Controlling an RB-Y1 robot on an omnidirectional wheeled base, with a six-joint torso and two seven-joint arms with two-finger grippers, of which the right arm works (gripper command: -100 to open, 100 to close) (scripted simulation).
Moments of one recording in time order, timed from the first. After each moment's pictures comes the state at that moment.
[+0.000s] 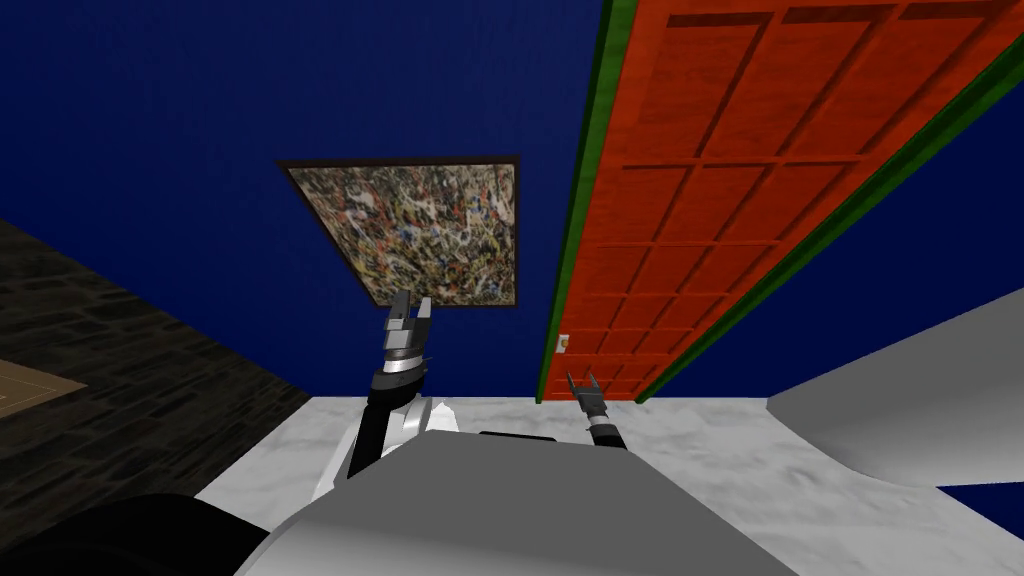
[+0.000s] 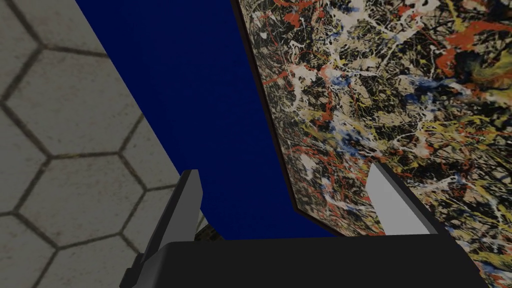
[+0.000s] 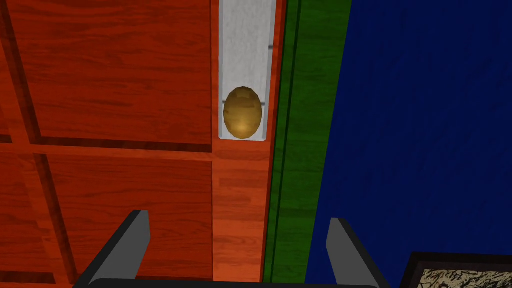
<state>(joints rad) 0.16 0.03 -0.39 -0.96 0.62 -0.90 1.09</state>
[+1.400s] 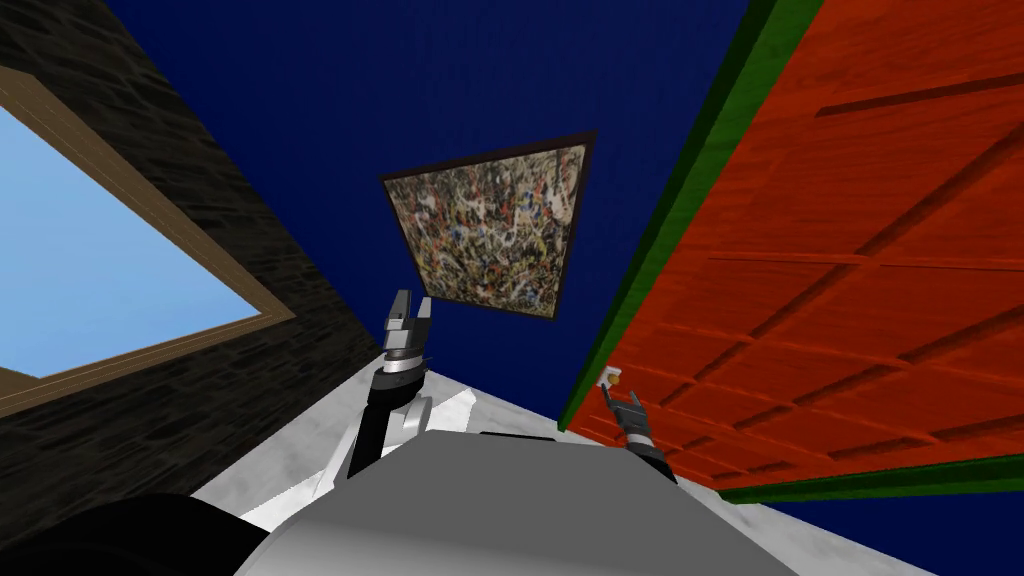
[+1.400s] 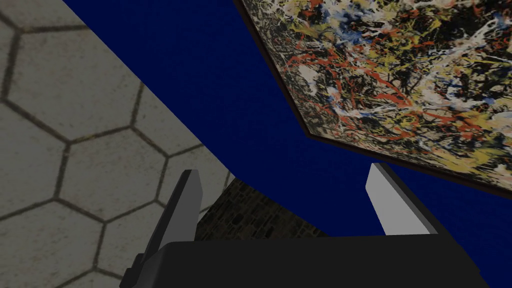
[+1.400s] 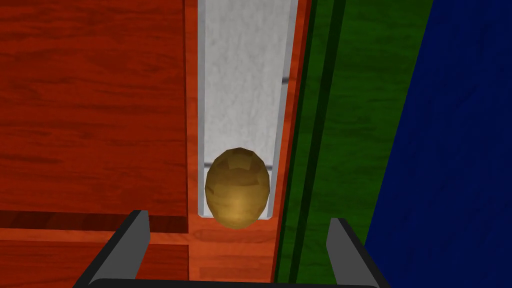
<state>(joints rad) 0.10 -0.14 -0.55 -0.73 0.45 -0.96 1.13</state>
